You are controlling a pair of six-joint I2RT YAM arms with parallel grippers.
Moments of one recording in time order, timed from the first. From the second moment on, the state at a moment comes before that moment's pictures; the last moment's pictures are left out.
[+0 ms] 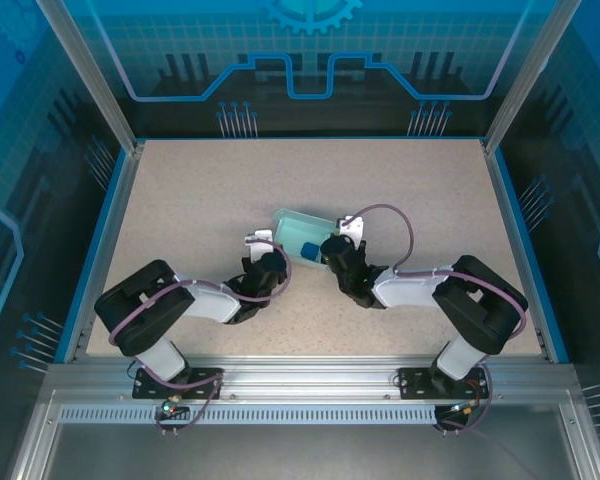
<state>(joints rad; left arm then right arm) -0.77 1.62 0.50 0.60 -0.71 -0.50 0.82 1.63 0.69 0.36 0.69 0.58</state>
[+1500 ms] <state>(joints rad) -0.35 1.52 0.80 0.14 0.06 -0.13 0.68 1.62 0.90 0.03 0.39 0.33</state>
